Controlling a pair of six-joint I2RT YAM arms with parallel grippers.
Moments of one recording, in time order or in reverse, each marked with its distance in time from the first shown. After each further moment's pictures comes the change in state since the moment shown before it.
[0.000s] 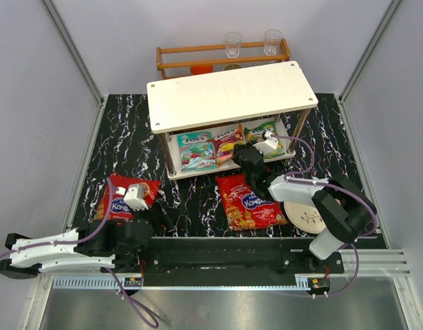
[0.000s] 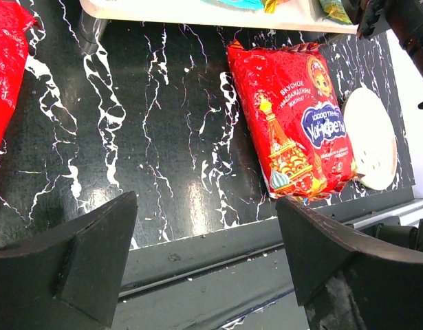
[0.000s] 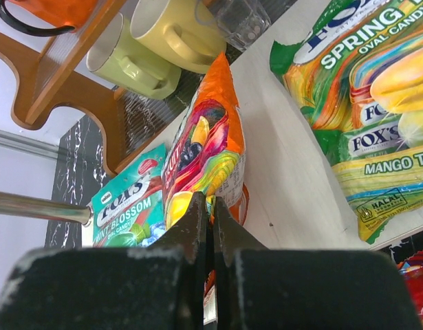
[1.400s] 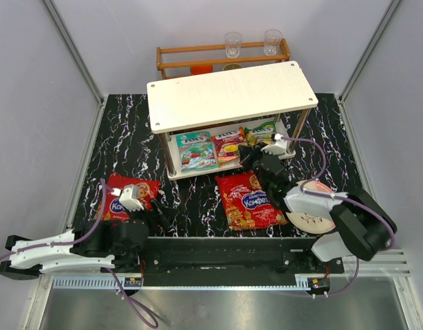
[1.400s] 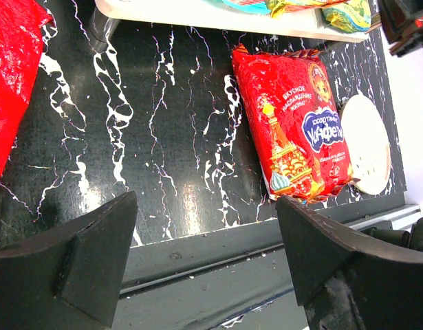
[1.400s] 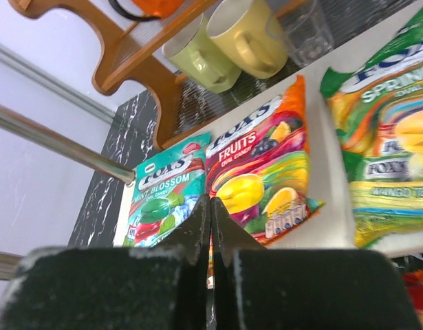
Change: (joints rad) left arm 0.000 -0.060 0.001 -0.063 -0.008 -0.040; right arm -0.064 -0.211 -0.206 0.202 -0.237 -0.175
